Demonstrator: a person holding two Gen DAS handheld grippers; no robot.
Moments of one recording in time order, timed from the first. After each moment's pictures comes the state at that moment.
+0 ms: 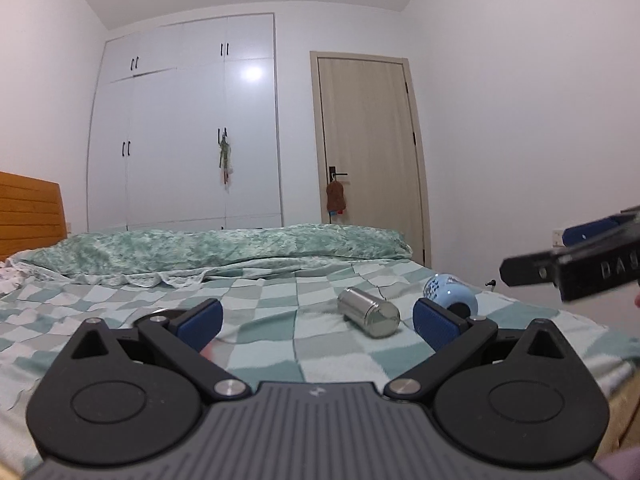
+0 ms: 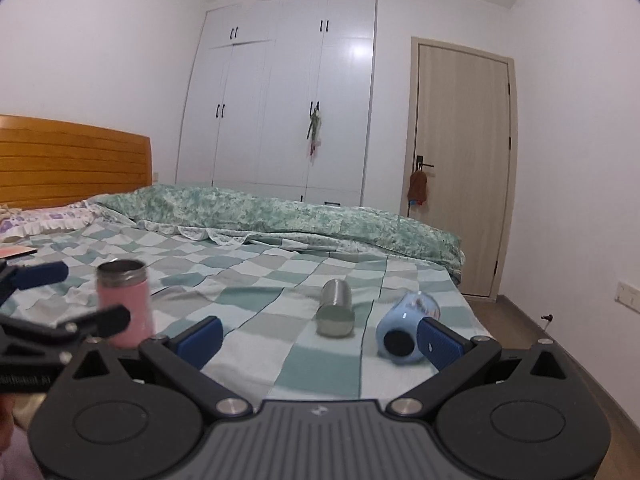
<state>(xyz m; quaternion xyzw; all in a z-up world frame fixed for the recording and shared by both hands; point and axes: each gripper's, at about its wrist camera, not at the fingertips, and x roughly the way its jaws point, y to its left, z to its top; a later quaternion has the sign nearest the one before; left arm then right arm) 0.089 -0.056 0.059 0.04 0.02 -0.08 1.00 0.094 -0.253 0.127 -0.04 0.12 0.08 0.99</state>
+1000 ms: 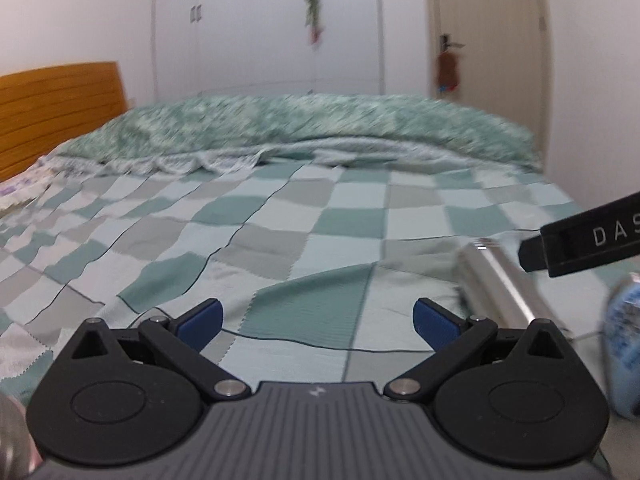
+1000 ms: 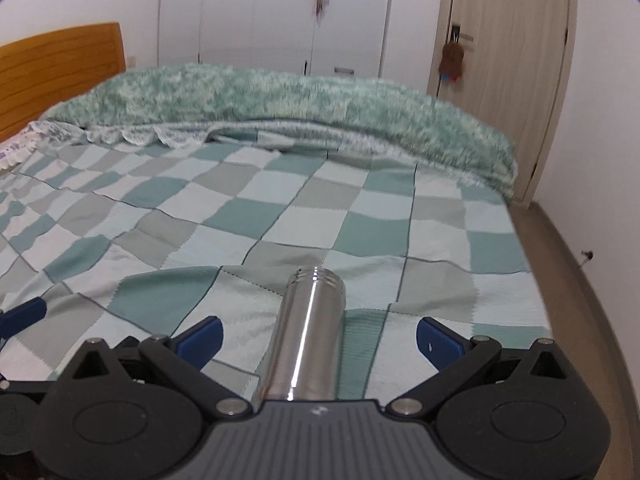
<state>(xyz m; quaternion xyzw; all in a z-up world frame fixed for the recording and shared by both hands) 0.407 -0.077 0.042 0.00 0.25 0.10 0.96 0.478 -0.227 0.118 -0.06 0.35 0.09 0.93</state>
